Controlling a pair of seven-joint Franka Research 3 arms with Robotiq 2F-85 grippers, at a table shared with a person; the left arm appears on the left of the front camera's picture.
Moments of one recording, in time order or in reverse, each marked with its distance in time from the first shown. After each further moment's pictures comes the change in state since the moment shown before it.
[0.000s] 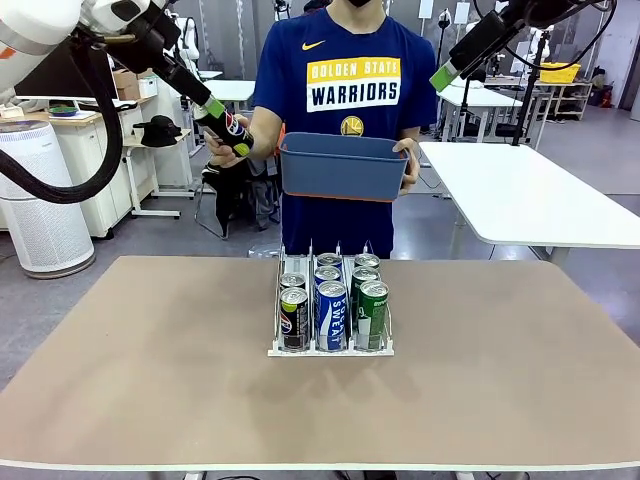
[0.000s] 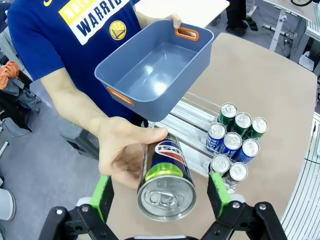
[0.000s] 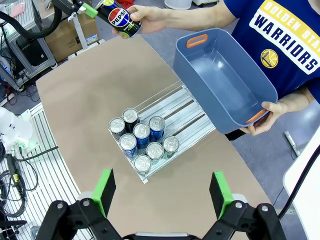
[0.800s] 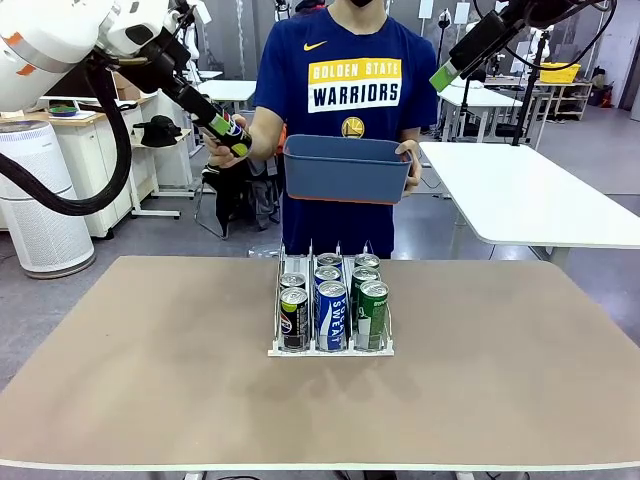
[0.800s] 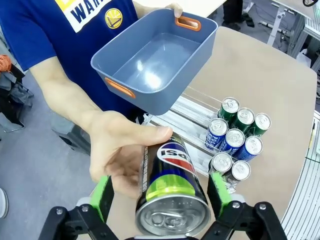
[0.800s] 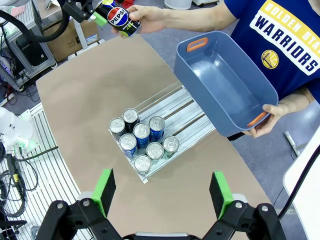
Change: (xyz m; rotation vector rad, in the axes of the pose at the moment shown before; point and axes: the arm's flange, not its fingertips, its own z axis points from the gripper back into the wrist) left arm -0.012 0.010 -0.030 -0.031 0.025 0.021; right arm 0.000 0.000 0.000 0.000 0.000 0.000
